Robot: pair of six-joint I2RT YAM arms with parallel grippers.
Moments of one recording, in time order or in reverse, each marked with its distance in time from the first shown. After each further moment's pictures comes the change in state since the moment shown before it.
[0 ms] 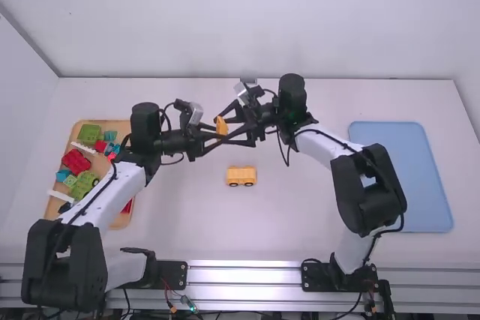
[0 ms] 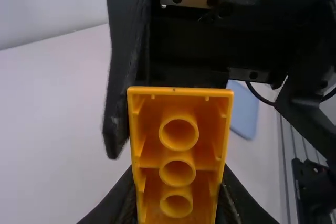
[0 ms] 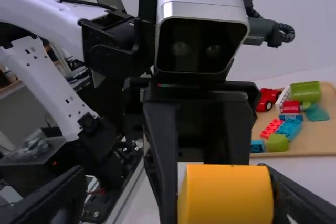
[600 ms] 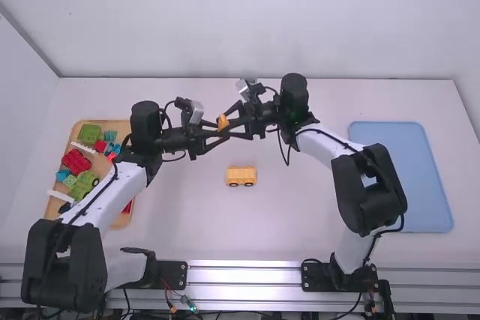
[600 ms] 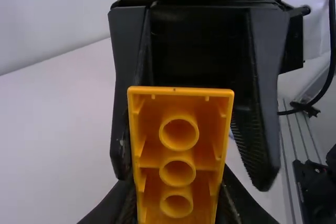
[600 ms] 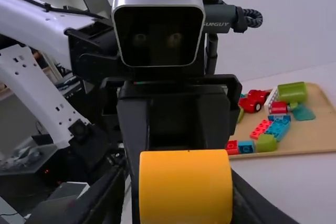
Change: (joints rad) left arm -0.008 0.000 0.000 0.078 0.023 -0.012; right arm -0.011 0.000 0.000 0.021 0.035 0.029
